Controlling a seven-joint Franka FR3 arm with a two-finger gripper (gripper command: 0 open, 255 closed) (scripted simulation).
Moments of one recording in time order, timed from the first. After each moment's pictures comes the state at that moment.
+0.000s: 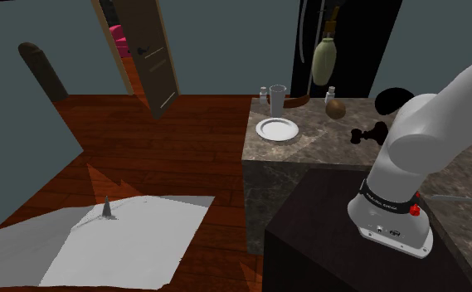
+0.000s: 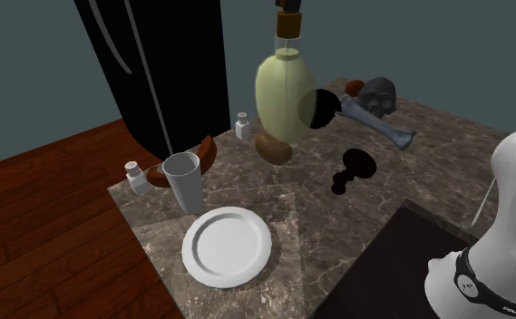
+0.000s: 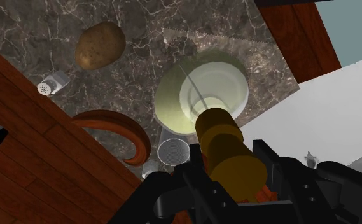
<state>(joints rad) 0.01 -0.50 -0.56 -1.88 -0.13 1.59 -0.49</state>
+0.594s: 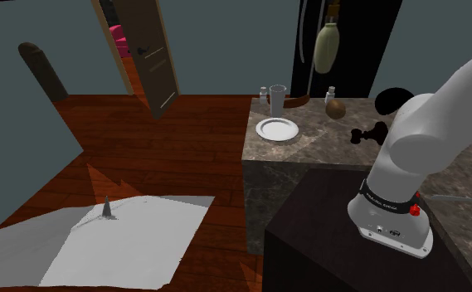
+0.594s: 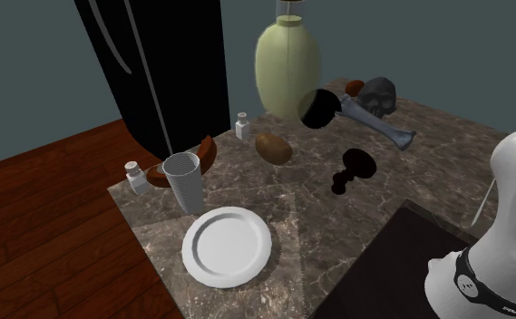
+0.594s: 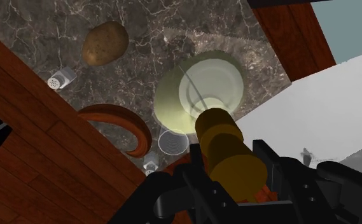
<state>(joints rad) 0.03 -0.44 -0.57 -1.71 -0.11 1.47 -0.50</state>
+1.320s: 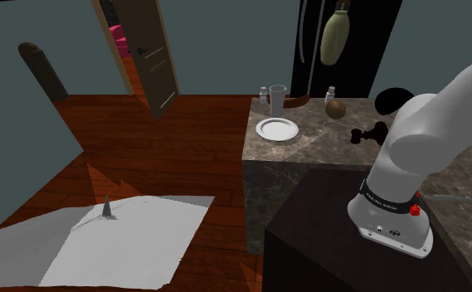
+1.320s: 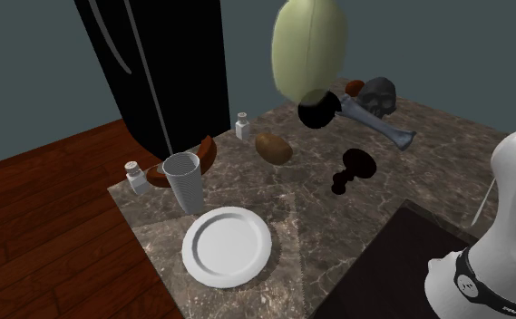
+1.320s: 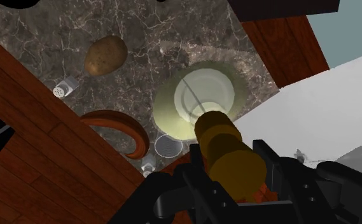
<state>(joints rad) 0.01 -0.49 -0.53 -1.63 -0.12 1.35 -0.48</state>
